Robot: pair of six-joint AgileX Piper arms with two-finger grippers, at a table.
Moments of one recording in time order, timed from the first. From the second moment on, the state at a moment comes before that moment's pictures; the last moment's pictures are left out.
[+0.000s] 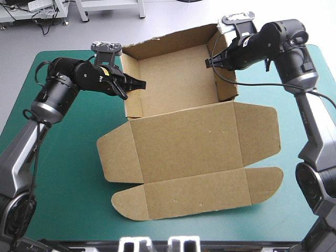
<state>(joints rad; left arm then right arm) -0.36 1.61 -1.64 -0.14 1.00 -0.09 0.29 1.79 -2.10 0.15 1.24 -0.04</state>
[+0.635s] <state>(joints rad) -0.37 1.92 -1.67 -0.09 1.06 -0.22 0.29 2.01 -1.83 0.13 1.20 0.00</state>
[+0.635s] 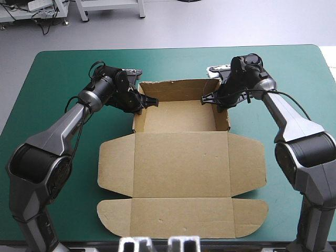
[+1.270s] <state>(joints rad) -0.29 1.95 -1.69 -0.21 1.14 -0.19 0.30 2.05 -1.83 0.05 1.21 -0.14</state>
